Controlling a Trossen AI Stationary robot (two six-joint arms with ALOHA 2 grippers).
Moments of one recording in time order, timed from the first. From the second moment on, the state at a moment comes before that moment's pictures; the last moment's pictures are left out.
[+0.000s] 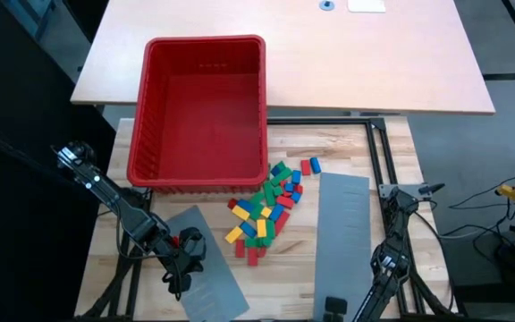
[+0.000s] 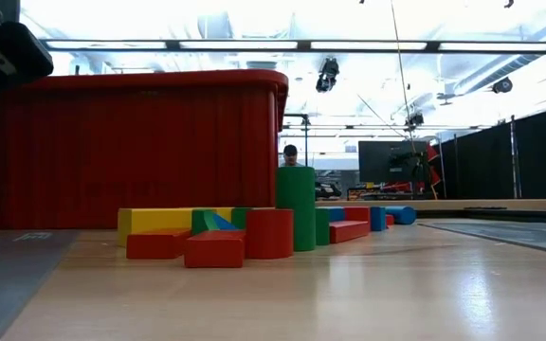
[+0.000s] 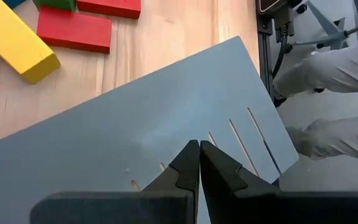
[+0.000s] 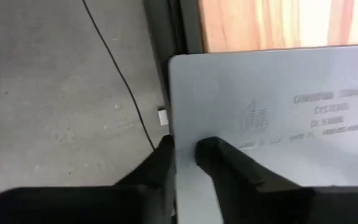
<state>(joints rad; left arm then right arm) -0.73 1.33 0.85 -0.47 -0.08 -0.81 0.98 2.68 2.36 -1.44 0.04 1.16</state>
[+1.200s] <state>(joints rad) -0.73 1.30 0.86 -0.46 -0.02 -0.89 0.94 2.51 2.35 -1.53 0.11 1.11</state>
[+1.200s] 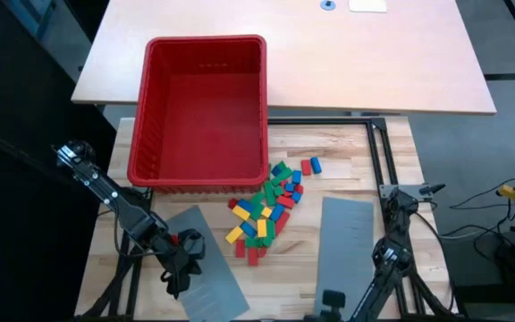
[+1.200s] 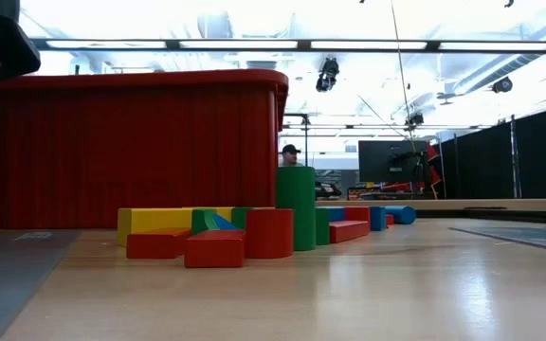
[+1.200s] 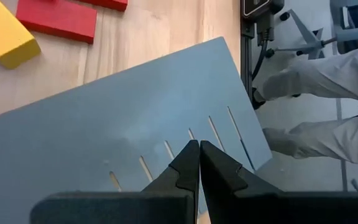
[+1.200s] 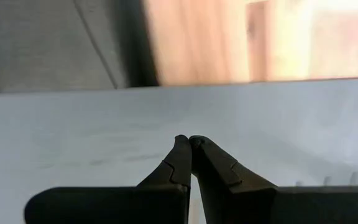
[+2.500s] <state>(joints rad) -0.55 1.89 1.35 -0.04 0.04 -0.49 1.09 2.38 2.23 -1.57 -0.01 1.72</state>
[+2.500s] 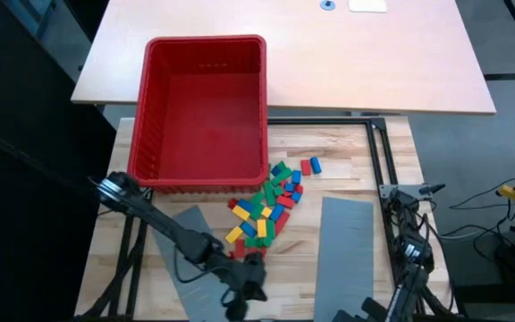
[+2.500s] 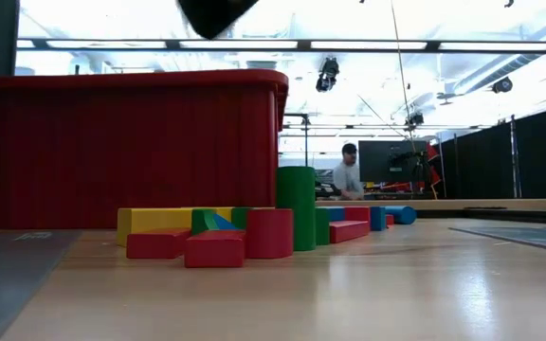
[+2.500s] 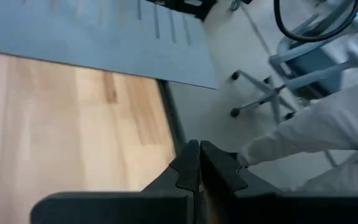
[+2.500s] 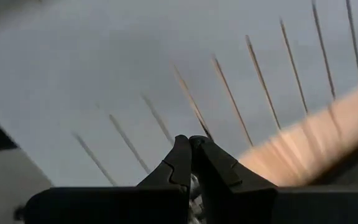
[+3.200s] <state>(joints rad) -0.47 2.01 1.41 -0.06 0.17 -0.50 1.10 2.37 1.94 -1.34 -0.09 1.66</state>
